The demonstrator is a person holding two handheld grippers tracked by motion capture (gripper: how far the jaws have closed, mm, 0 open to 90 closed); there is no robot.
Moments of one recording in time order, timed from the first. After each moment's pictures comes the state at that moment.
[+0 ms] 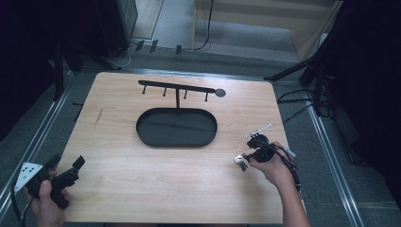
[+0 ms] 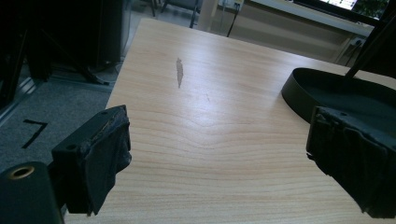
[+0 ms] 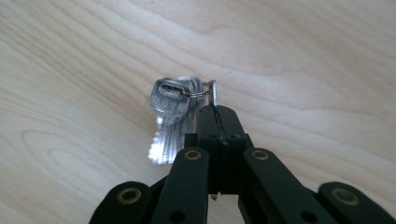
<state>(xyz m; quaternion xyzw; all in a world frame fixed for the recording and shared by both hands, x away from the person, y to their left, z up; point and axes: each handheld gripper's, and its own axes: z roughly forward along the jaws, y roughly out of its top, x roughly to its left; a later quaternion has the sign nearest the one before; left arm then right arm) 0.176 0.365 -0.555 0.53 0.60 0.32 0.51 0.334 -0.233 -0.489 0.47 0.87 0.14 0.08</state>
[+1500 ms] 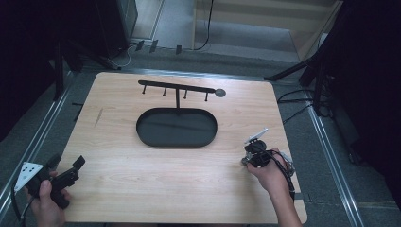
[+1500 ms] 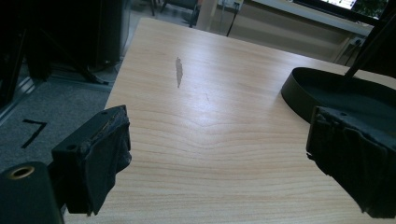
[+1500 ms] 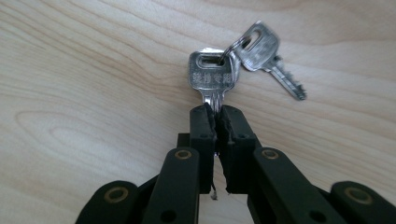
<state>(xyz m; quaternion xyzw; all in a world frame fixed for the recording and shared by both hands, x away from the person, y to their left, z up) 0.176 0.365 -0.555 0.53 0.60 0.32 0.51 0.320 -0.224 -0.492 0.52 0.85 0.06 0.06</state>
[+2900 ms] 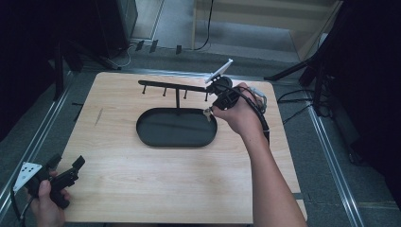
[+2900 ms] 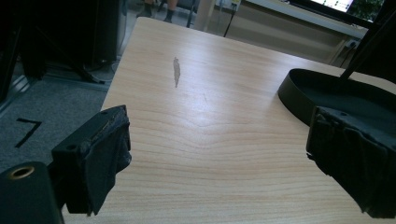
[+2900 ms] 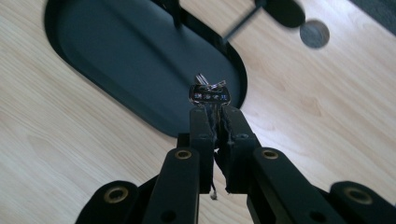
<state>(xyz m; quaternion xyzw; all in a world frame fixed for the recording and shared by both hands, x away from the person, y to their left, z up) 0.176 0.366 -0.555 0.52 0.60 0.31 0.52 0.385 -0.095 -0.330 0.40 0.89 0.18 0.13</state>
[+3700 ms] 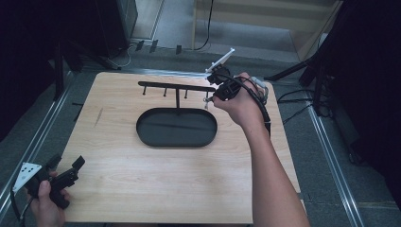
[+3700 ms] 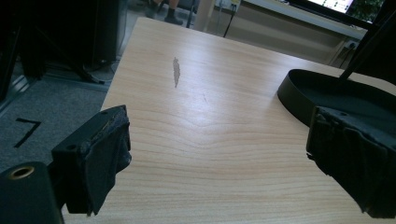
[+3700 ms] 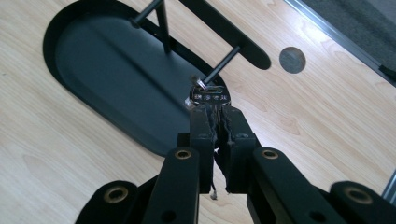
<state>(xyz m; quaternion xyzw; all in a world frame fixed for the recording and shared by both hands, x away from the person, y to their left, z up) 0.175 0.366 -0.555 0.52 0.60 0.31 0.52 0.395 -0.094 -0.310 0.40 0.89 0.19 0.15</state>
